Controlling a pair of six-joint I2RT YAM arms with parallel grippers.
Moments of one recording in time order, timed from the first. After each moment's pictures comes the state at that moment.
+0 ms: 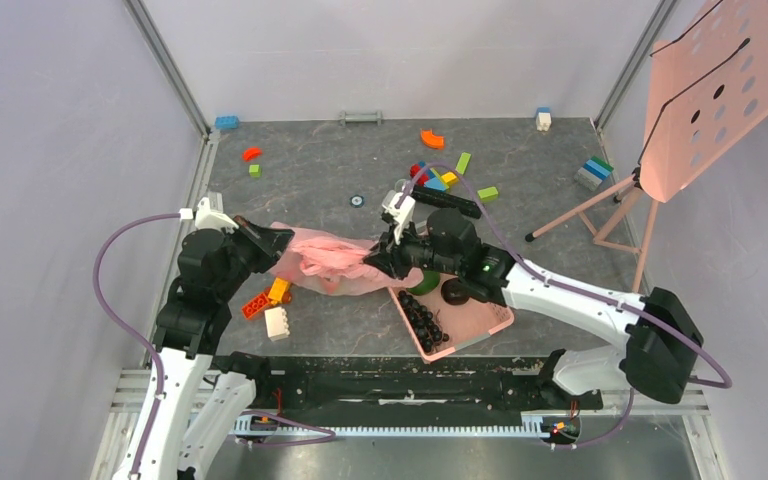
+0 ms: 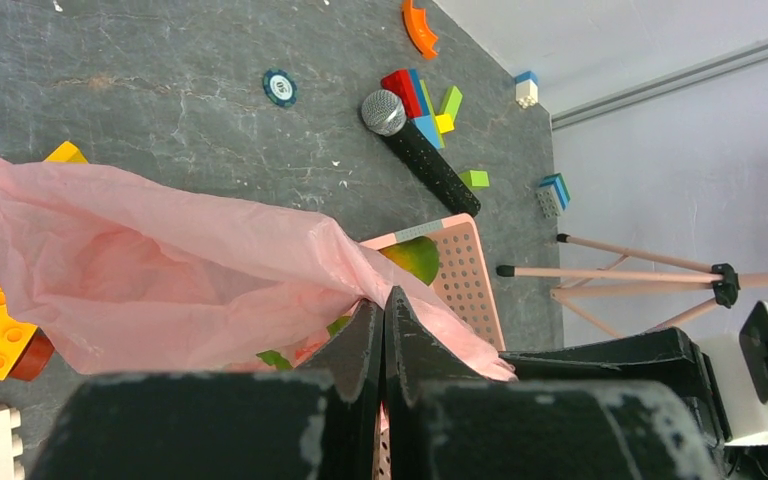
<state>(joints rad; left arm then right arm) -0.19 0.59 0.82 -0.54 0.08 -0.82 0.92 1.35 0.93 0.14 -0.27 0.08</state>
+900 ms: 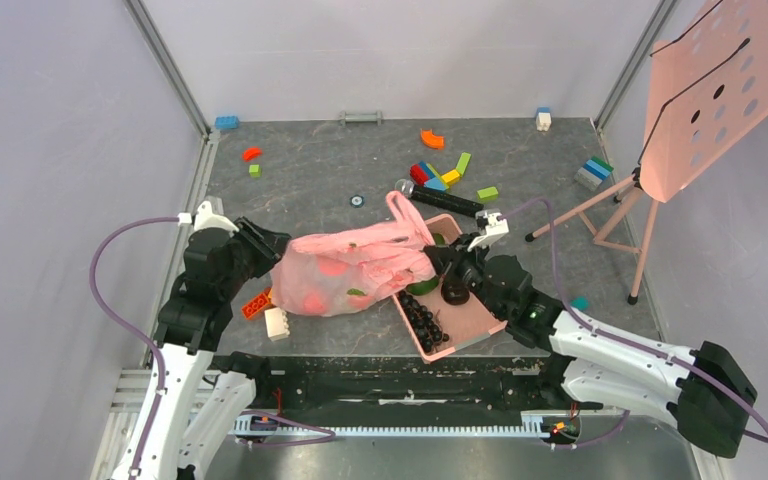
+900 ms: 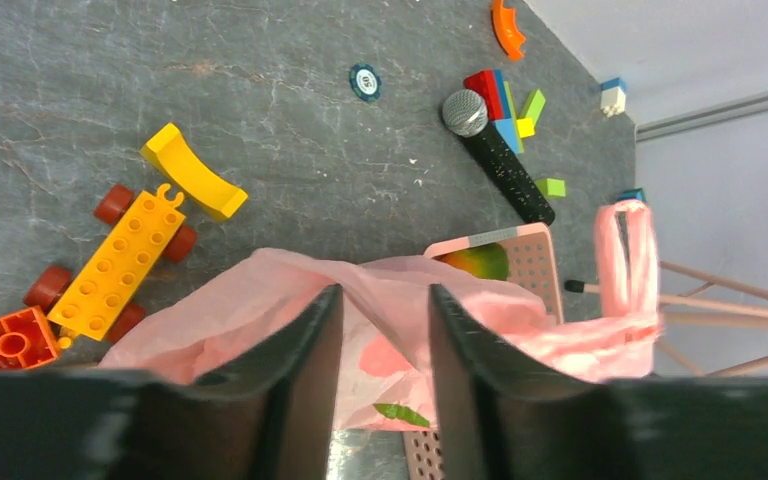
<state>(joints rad) -0.19 0.61 0.82 -0.64 -0.03 -0.79 0.90 0.94 0.46 0.34 0.34 0.56</state>
